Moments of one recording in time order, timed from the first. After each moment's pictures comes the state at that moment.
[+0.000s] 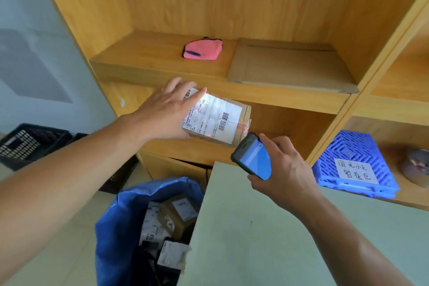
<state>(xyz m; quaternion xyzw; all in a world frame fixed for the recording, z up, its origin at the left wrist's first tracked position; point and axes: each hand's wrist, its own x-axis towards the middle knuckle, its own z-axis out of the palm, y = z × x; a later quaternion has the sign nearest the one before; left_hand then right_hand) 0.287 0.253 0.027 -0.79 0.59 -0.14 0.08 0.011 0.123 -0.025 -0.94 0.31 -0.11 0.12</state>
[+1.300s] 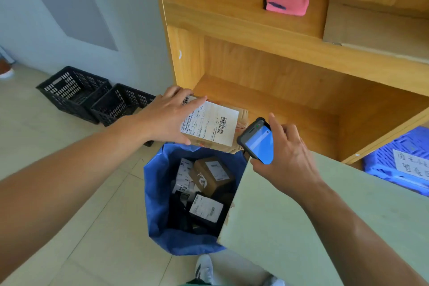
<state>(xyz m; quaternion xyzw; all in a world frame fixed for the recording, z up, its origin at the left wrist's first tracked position) 0.345 0.446 -0.072 -0.85 0.52 0.03 0.07 0.098 0.258 -0.074 -0.95 0.26 -0.06 0.16</state>
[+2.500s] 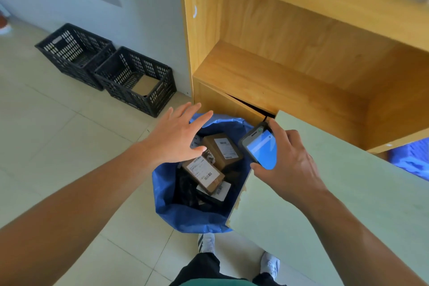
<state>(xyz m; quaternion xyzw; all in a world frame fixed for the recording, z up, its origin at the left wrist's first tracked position) 0.321 0.487 -0.193 -0.87 0.49 0.07 0.00 0.118 0.287 -0.138 -0.94 0.27 0.04 0.20</state>
